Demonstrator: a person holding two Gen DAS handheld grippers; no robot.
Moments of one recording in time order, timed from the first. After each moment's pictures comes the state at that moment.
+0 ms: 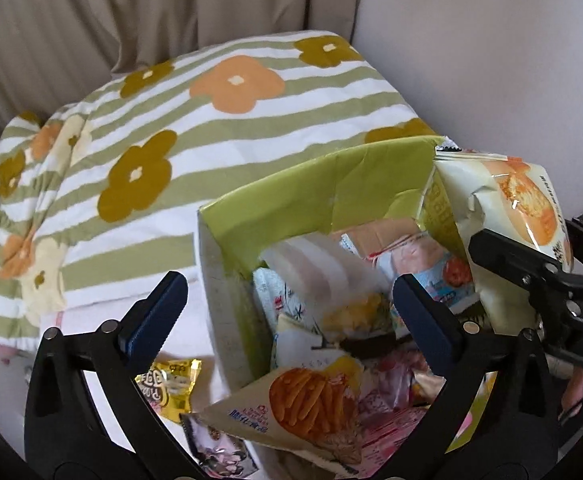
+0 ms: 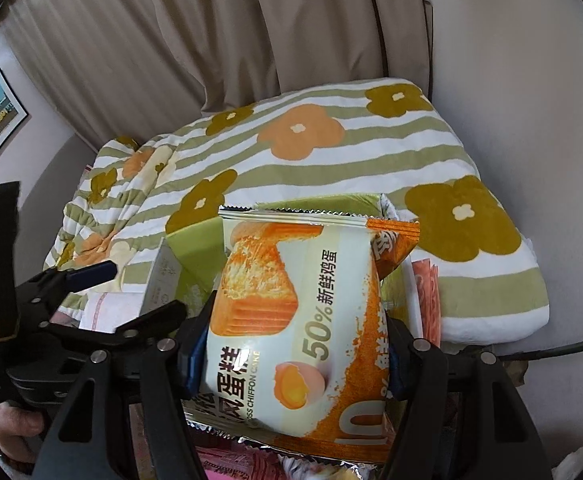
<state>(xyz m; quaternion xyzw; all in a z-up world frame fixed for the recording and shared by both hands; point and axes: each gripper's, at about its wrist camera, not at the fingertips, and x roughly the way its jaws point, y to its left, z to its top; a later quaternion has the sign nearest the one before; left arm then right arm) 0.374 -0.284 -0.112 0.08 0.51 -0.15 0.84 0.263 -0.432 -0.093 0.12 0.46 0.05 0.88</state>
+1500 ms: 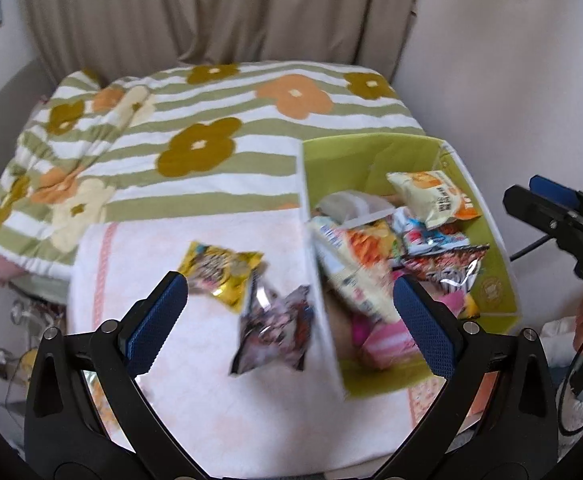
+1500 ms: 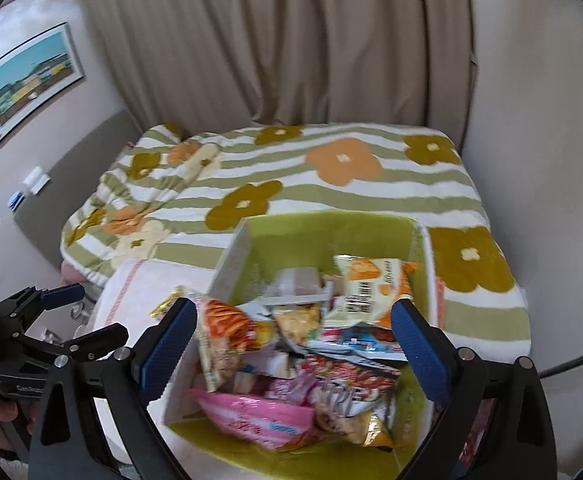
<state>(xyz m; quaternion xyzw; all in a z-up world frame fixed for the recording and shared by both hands) 0.220 -0.172 -0.058 0.00 0.46 -0.07 0.88 0.177 -0.377 -0.031 0.03 0.40 0.12 0.91</state>
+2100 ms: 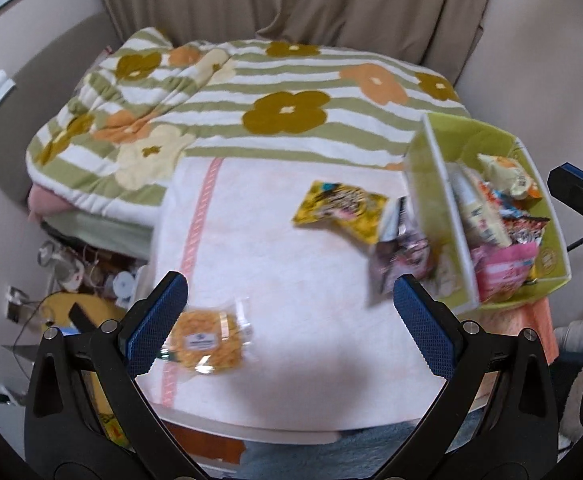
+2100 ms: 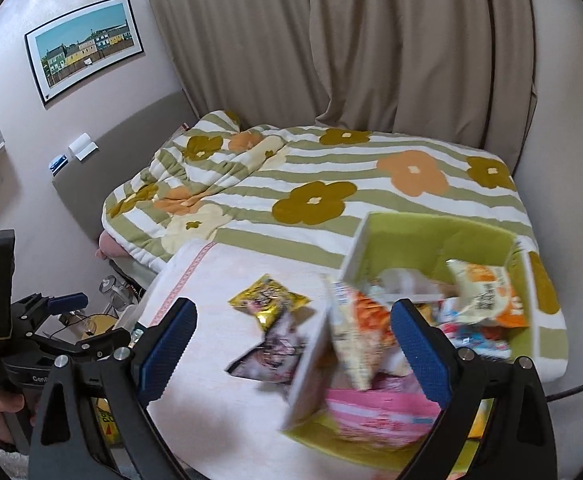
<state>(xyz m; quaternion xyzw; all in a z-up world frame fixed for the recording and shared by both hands) 0.155 -0.016 -0.083 -0.04 0.49 0.01 0.87 0.145 -0.246 -0.040 -0.01 0.39 0.18 0.90</state>
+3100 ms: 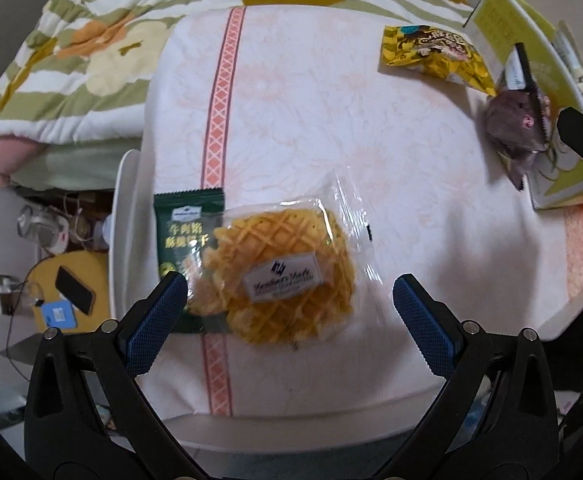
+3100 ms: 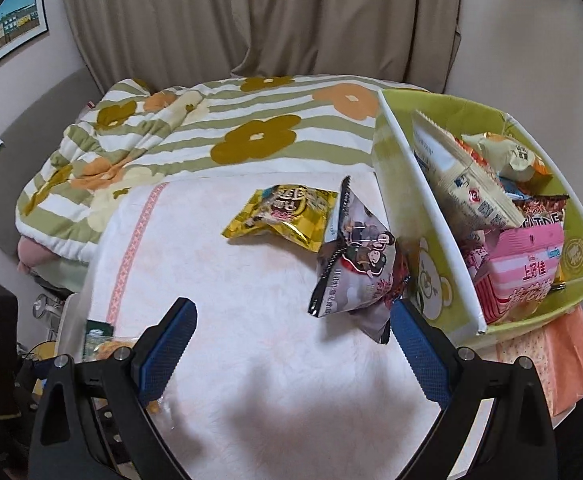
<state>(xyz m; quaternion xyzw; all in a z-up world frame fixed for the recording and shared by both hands) 0.153 0.066 -0.251 -0.01 0.61 -0.04 0.79 0.120 -0.113 -0.166 0.01 0.45 -0.02 0.90</state>
